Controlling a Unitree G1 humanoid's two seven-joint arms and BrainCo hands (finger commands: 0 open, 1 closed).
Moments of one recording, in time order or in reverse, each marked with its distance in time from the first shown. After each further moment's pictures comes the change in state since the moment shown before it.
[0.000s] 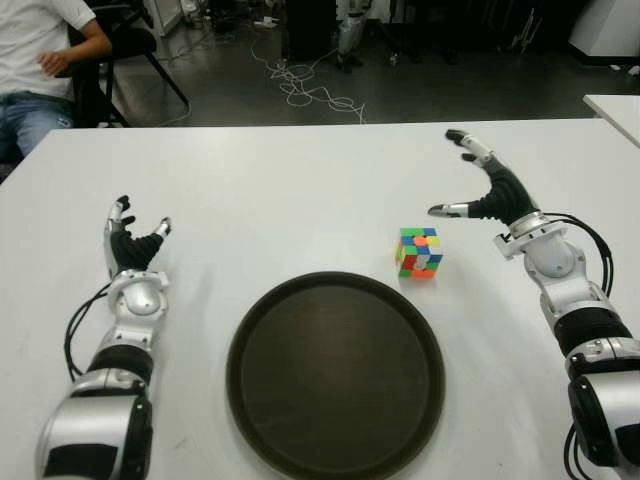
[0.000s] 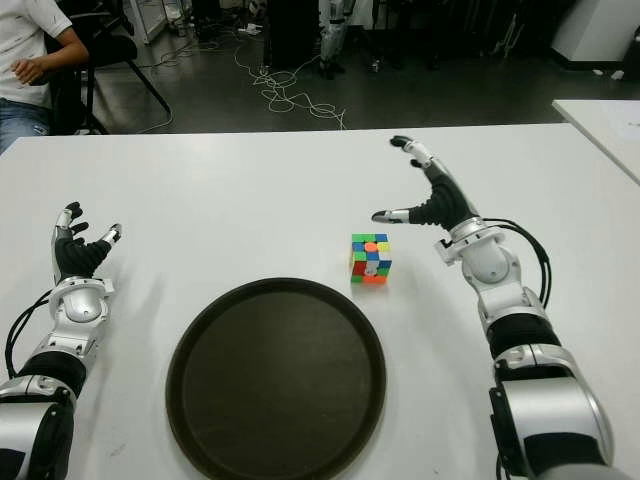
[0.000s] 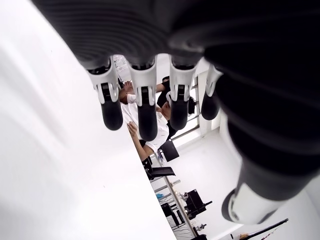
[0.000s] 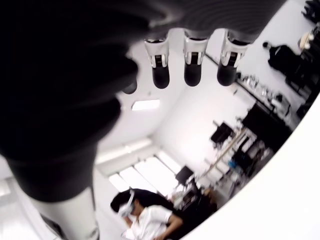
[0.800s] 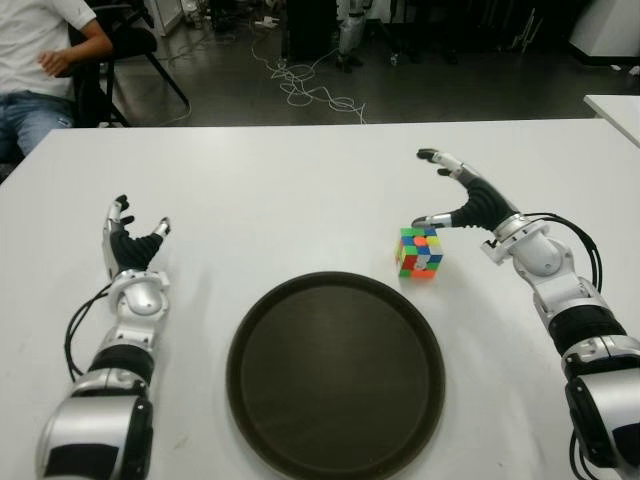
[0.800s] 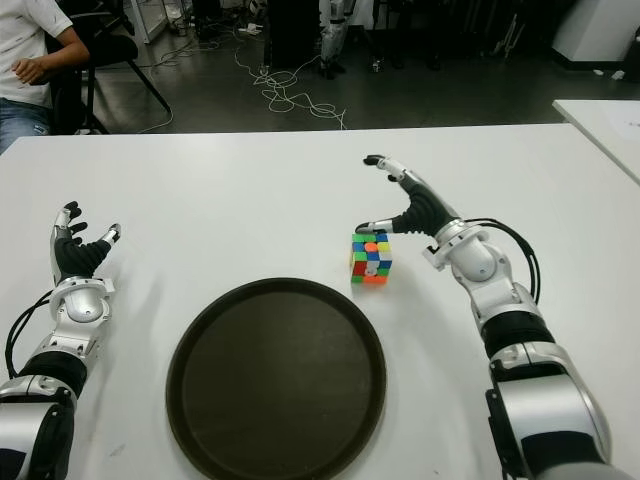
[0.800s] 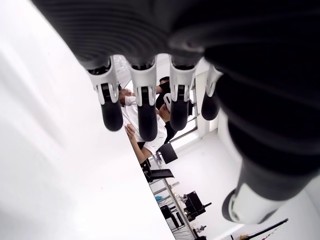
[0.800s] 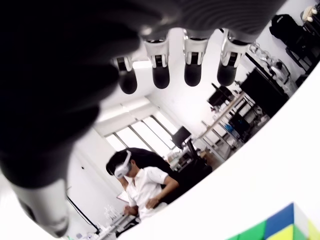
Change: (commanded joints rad) left arm -0.001 -0.007 -0.010 -0.004 0.005 0.009 0.025; right arm -0.020 0.013 0.080 -0.024 -0.081 0.077 0.022
